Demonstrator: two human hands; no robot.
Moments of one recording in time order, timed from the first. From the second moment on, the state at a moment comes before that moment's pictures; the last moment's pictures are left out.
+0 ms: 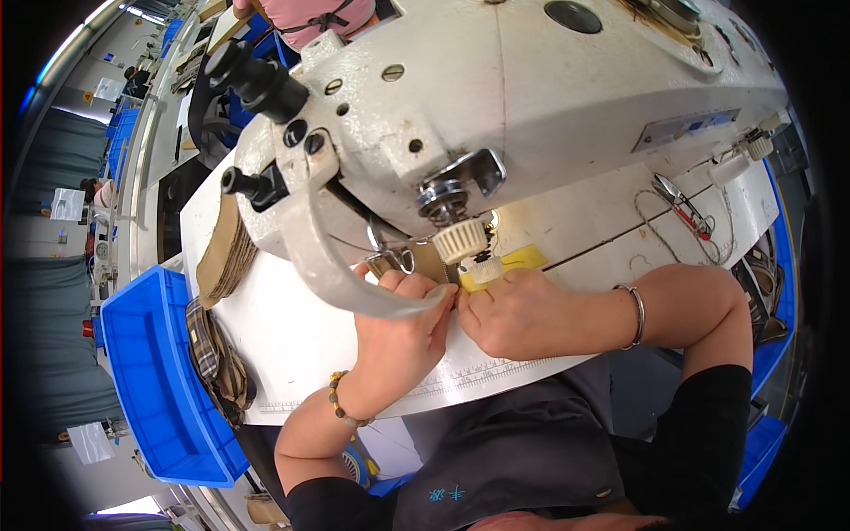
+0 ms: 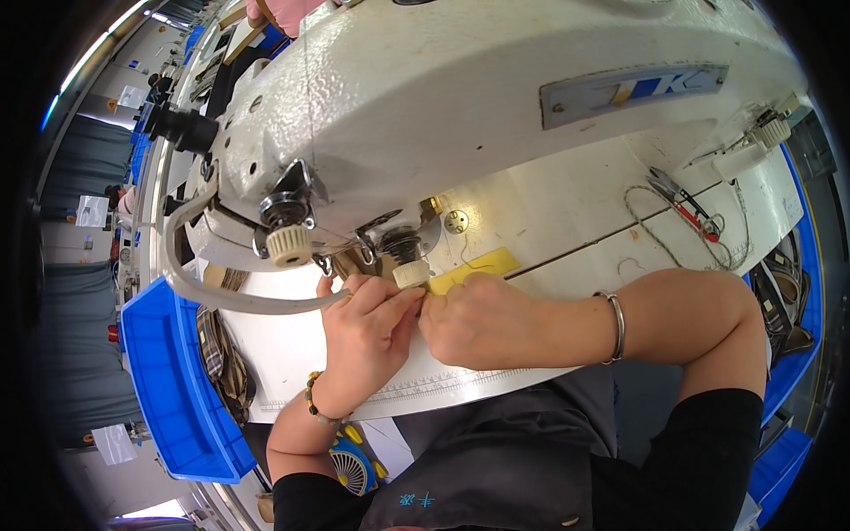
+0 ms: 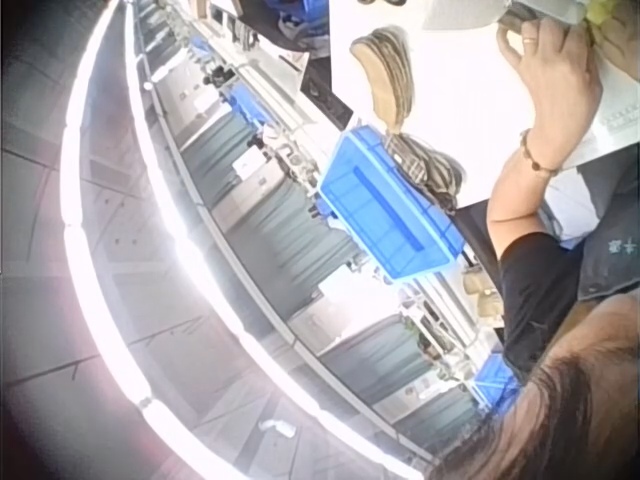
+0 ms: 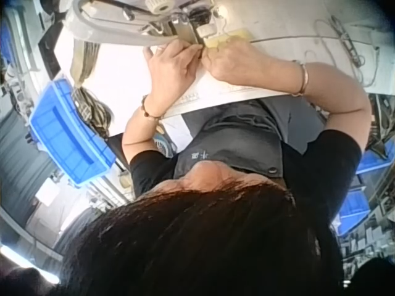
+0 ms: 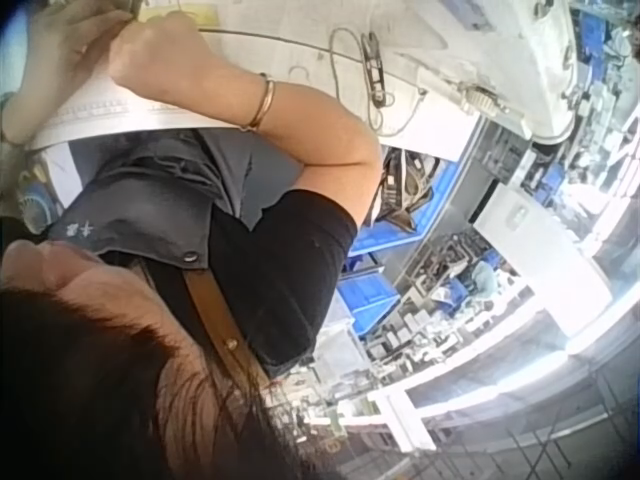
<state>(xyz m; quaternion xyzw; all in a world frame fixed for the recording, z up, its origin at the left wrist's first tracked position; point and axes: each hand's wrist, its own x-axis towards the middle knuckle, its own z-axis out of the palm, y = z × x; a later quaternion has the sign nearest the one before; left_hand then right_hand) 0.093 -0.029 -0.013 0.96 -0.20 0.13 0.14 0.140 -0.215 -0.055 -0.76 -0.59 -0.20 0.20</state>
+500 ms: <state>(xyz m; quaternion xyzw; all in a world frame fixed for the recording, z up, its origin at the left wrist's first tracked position) 0.125 -0.020 -0.028 0.96 -0.18 0.17 0.13 0.165 -0.208 -0.066 -0.80 -0.55 -0.17 0.18</state>
